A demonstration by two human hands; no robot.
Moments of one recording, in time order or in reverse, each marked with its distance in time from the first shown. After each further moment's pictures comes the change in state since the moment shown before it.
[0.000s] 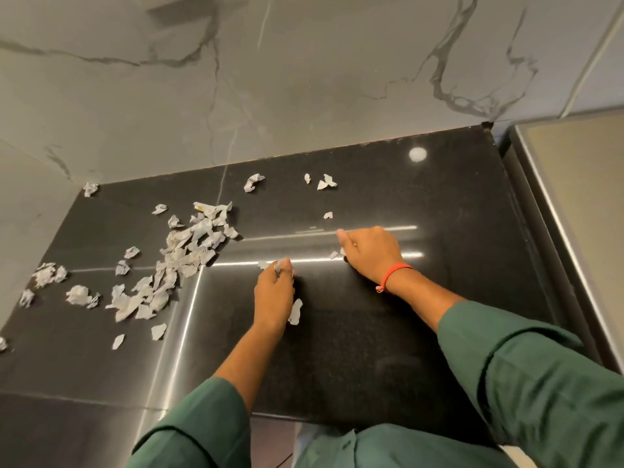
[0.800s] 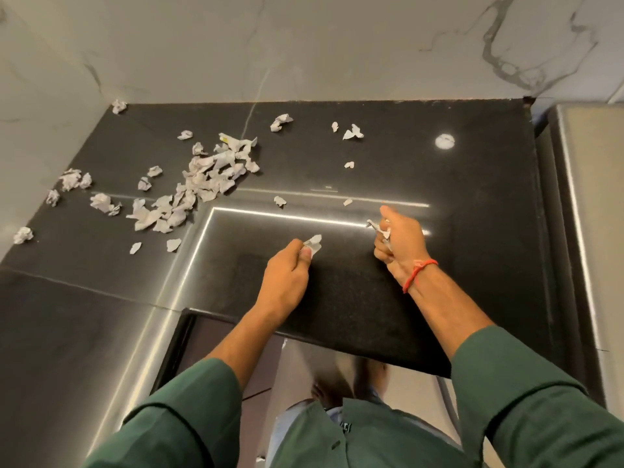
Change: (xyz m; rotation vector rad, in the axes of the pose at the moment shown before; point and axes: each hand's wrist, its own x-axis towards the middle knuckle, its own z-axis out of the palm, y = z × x) left_hand -0.093 -0.020 -0.014 0.238 -0.090 0.125; right_hand -0.078 -0.009 0.000 1.338 -0.044 0.643
